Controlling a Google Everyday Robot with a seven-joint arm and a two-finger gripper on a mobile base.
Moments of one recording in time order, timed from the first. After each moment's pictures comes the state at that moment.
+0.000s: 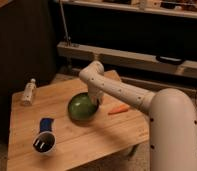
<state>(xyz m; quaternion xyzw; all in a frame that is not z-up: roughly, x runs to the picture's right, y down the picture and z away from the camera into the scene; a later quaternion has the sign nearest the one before) 0.031 0.086 0.889 -0.26 -0.21 -0.70 0.63</state>
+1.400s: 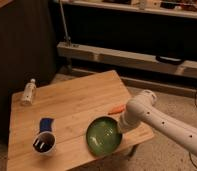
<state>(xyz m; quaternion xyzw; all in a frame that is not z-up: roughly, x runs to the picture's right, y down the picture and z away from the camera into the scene) 0.102 0.218 0.743 -0.13 -0.31 -0.70 0.63</state>
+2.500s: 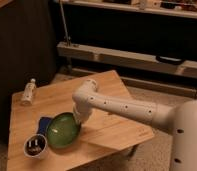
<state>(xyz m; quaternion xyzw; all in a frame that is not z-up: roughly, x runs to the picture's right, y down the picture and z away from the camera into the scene) -0.085 0.146 0.824 -0.14 -0.32 -0.73 0.59</state>
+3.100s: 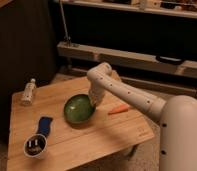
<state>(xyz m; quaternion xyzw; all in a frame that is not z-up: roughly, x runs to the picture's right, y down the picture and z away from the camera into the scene) 0.045 0.074 0.894 -0.20 -0.29 -0.67 0.65</state>
